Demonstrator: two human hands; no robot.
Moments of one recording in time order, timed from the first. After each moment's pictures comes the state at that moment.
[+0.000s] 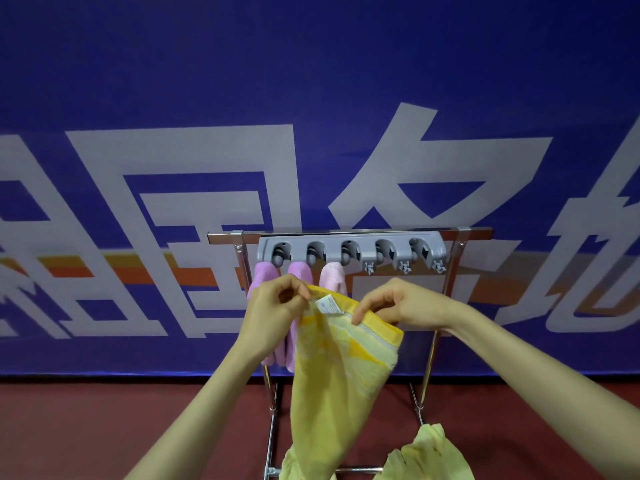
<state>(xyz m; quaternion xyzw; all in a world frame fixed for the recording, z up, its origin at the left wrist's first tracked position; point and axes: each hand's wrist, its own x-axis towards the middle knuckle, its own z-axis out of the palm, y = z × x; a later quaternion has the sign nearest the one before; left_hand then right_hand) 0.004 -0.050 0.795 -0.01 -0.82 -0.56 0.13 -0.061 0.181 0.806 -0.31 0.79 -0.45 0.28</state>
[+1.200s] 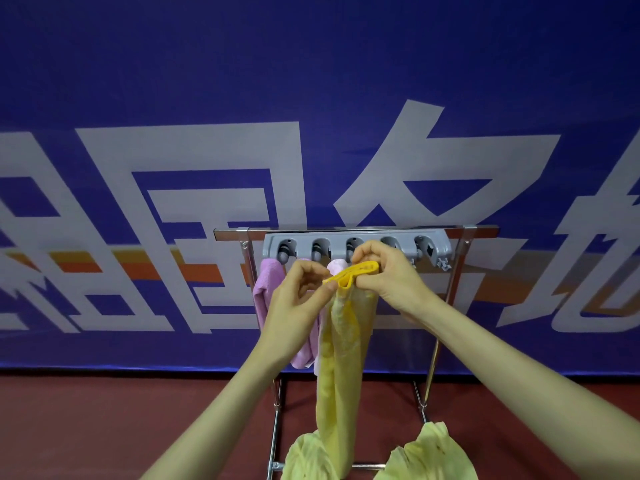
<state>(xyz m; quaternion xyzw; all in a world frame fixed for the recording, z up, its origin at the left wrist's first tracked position) 0.019 -0.024 0.805 -0.07 -0.73 -0.66 0.15 -0.047 0.138 0.824 -0.20 0.76 -0.62 0.06</state>
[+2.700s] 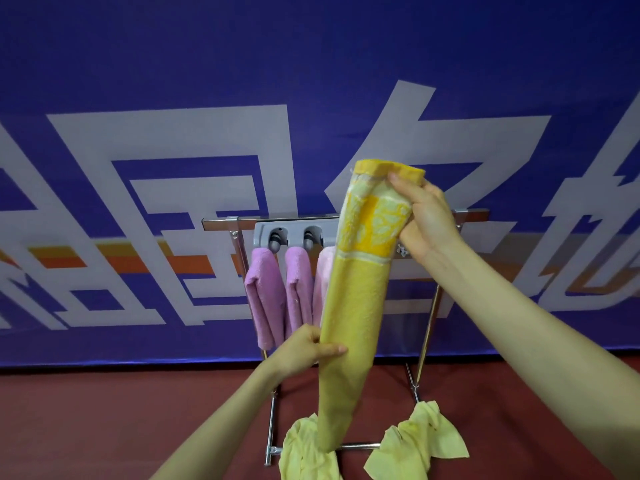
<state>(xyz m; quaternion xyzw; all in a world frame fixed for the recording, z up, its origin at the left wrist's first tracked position) -0.006 -0.038 0.687 -0.03 -0.78 -0.59 -0.22 -0.073 0.148 0.878 -0.07 0.45 -0.89 -0.01</state>
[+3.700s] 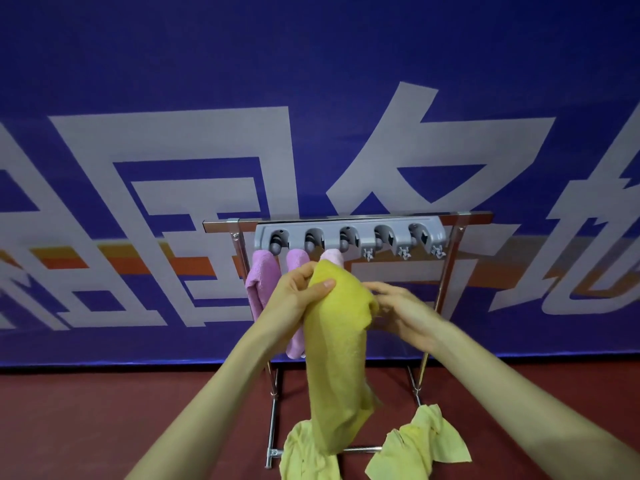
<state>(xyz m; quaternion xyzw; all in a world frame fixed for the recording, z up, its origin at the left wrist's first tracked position) -0.009 -0.034 0.780 -0.07 -0.65 -0.76 -0.05 -0.049 0.164 0.753 -0.01 0.66 -0.71 0.26</state>
